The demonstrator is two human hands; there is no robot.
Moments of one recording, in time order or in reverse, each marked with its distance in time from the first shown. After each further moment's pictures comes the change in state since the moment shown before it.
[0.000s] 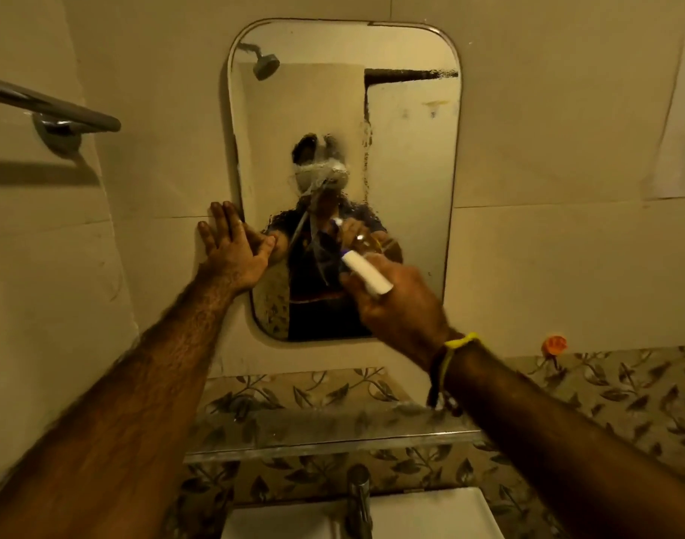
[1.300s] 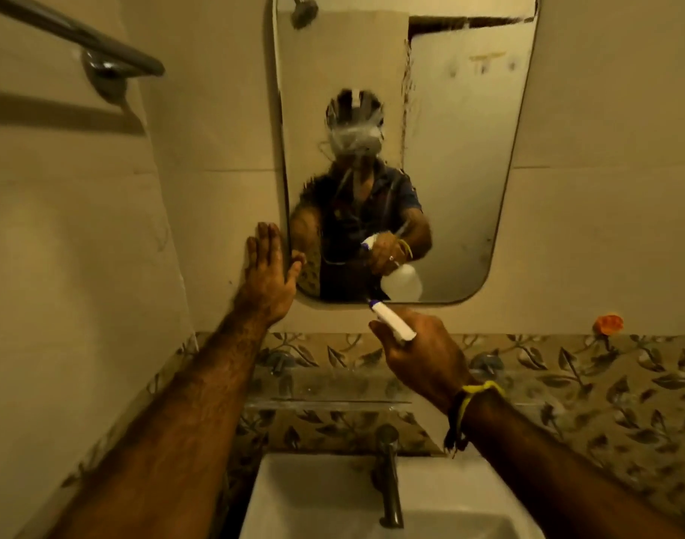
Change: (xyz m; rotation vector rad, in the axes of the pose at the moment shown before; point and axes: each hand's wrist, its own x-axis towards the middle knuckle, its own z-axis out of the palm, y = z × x) left_hand -0.042 -0.076 0.071 0.042 0.119 0.189; right_hand -0.071 0.037 0.074 0.032 -0.149 0.151
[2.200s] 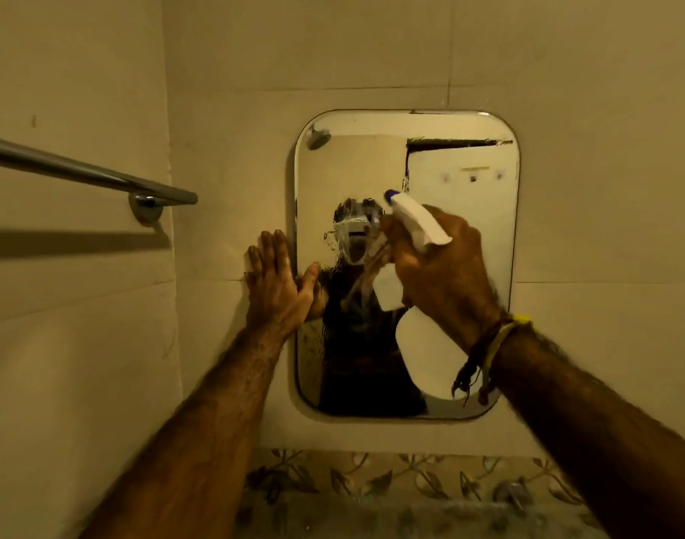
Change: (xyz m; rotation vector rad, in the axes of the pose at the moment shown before) left_hand 0.106 0.055 -0.071 -0.062 0.288 -0.036; right_hand 0.129 -0.138 -0.125 0.296 0.413 -0.278
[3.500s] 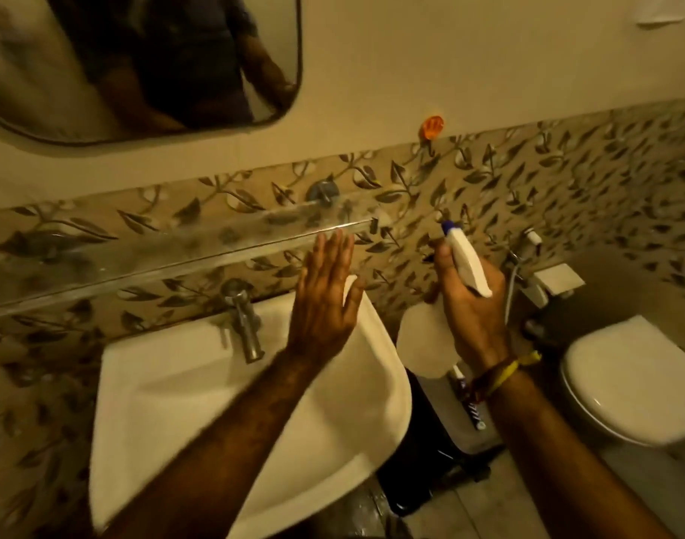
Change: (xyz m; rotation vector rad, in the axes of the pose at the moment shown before) left_hand -0.435 0.135 0.178 -0.433 -0.512 0.398; right_hand -0.354 0.147 -0.212 -0.217 0.263 0.889
